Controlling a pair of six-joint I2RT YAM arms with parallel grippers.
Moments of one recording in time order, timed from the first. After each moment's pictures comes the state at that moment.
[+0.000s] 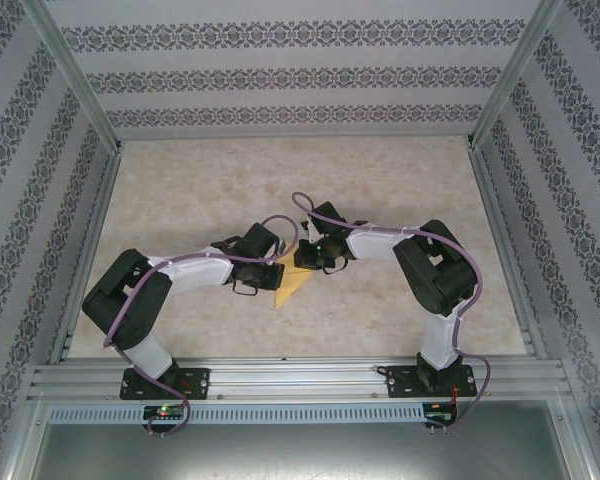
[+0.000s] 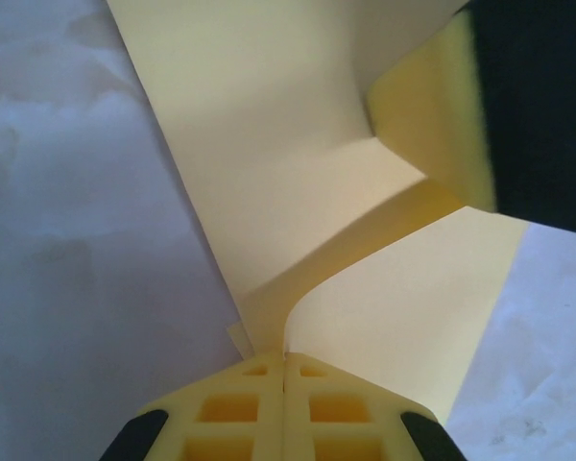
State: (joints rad) left arm -0.63 1.67 0.86 -0.32 0.18 -0.41; right arm 0.61 1.91 1.06 -0.23 -0.43 0.62
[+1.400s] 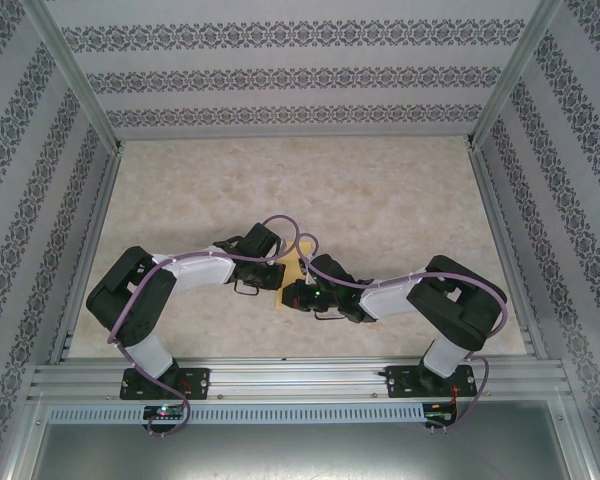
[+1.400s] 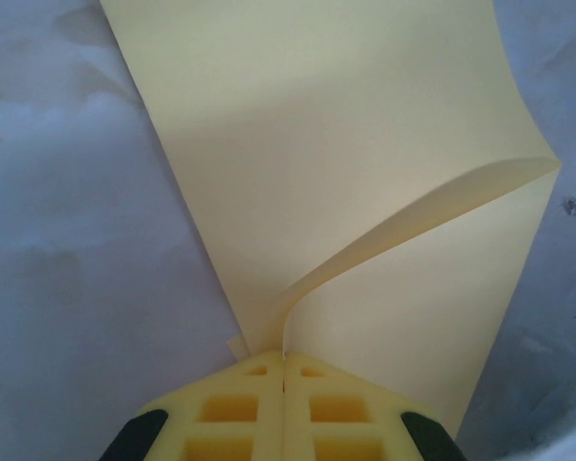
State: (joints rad) left arm -0.63 1.68 0.86 -0.31 0.19 -0.42; right arm 0.89 1.67 0.56 0.45 -0.34 1.06
